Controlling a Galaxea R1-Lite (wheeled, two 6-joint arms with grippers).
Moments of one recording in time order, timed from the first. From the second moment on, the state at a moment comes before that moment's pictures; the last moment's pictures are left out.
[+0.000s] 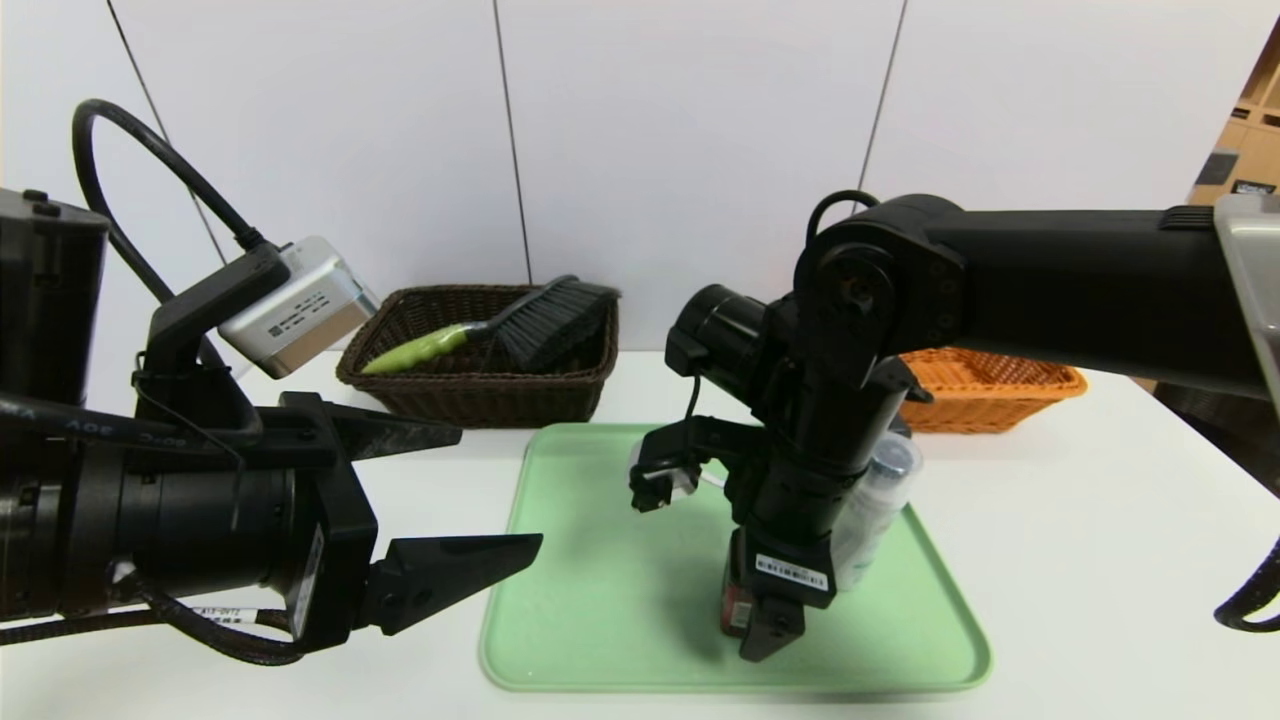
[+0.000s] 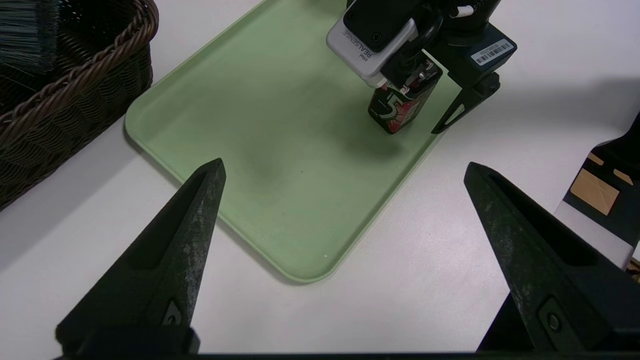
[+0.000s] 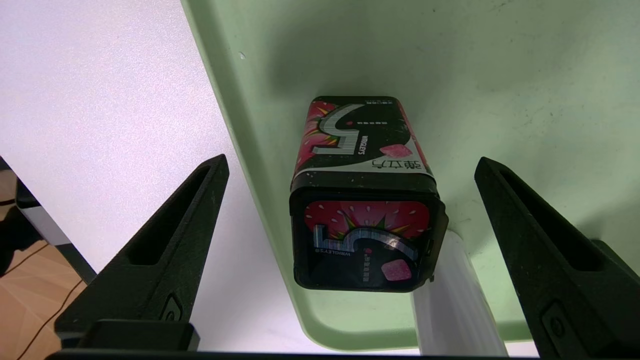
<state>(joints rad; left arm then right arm) -0.64 1.24 -0.91 0.09 -0.23 0.06 0.75 2.15 -1.95 1.21 0.08 -0.65</state>
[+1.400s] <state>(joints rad) -0.63 1.22 -0.92 0.09 -0.24 0.06 0.75 2.04 -1.95 0.94 0.08 -0.50</state>
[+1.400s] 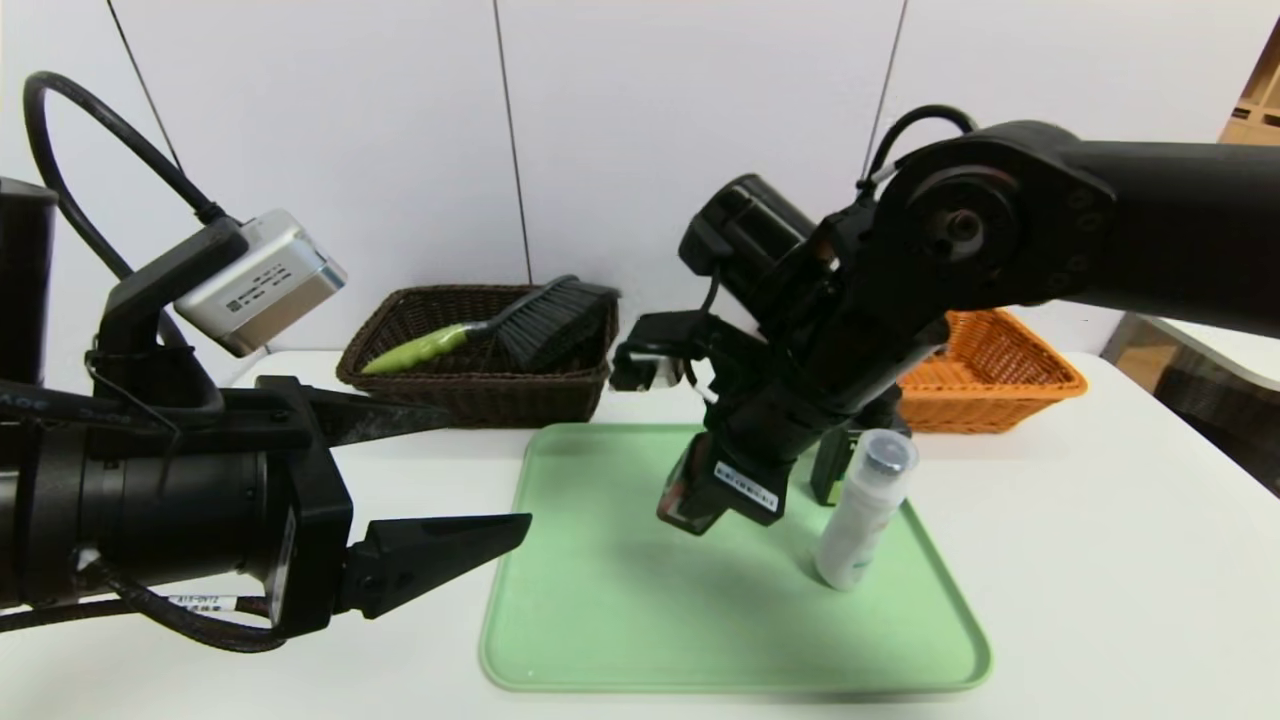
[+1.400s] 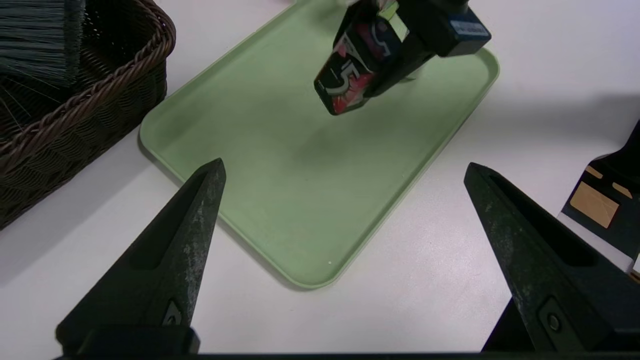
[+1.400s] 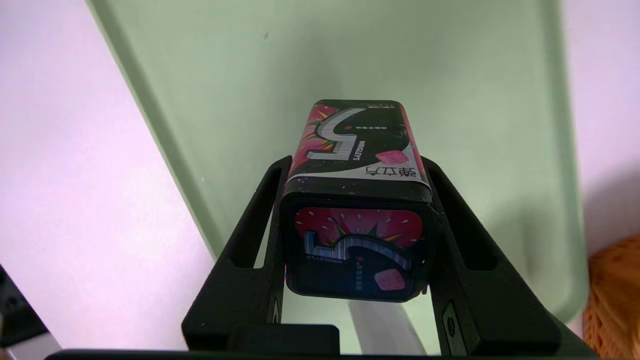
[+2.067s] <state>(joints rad) -0.63 1.20 -0.92 0.09 -0.24 0.06 0.49 1.83 -1.95 0.75 0.09 -0.26</state>
